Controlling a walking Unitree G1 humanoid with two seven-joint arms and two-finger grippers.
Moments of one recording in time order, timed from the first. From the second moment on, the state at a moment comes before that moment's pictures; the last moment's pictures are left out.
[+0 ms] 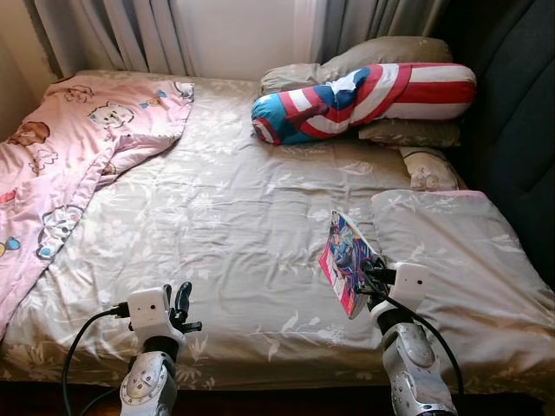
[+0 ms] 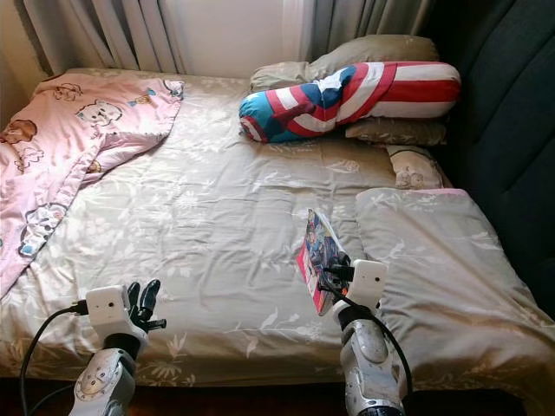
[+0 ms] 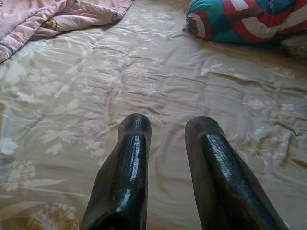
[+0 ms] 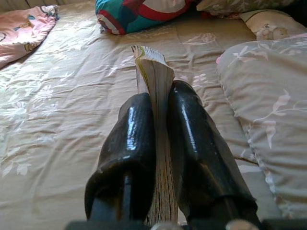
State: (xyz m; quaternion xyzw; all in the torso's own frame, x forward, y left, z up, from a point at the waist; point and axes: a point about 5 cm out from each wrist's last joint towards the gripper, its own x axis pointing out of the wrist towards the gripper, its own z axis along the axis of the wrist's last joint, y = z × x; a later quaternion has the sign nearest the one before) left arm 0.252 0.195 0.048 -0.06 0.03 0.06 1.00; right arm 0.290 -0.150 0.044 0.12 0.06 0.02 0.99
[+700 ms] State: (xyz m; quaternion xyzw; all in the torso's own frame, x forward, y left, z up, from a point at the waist) left arm 0.252 0.190 0.049 -0.06 0.03 0.05 1.00; right arm 0.288 -0.153 0.038 0.12 0.08 0.01 0.99
